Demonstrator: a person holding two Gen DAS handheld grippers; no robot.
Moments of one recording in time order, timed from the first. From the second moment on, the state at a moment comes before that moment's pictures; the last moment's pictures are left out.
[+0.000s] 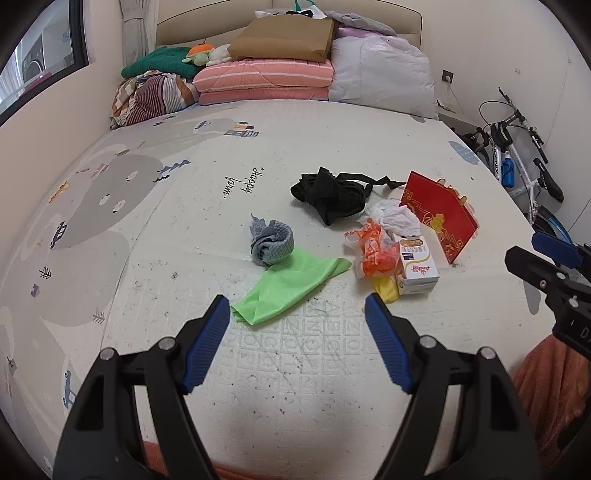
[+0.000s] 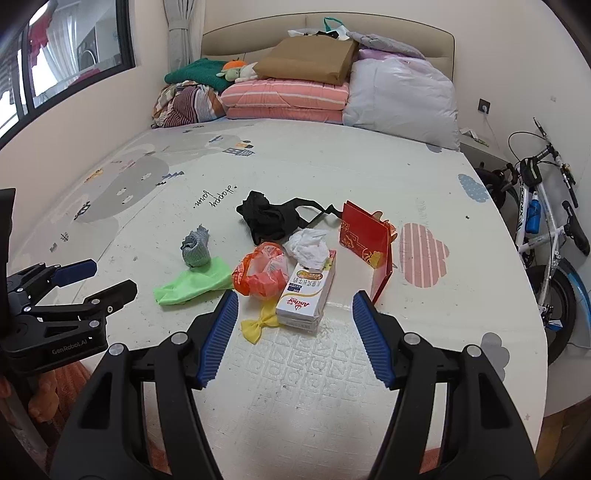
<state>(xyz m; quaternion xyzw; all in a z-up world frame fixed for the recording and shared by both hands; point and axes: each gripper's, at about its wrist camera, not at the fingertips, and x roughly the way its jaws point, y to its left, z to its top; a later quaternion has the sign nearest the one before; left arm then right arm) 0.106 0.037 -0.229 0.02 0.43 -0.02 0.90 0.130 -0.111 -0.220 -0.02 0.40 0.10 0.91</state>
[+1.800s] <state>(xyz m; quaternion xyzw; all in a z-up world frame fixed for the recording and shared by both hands) 0.222 -0.039 -0.333 0.03 0.50 -0.10 0.86 0.259 -0.183 -0.333 0.03 0.47 0.02 0.88</state>
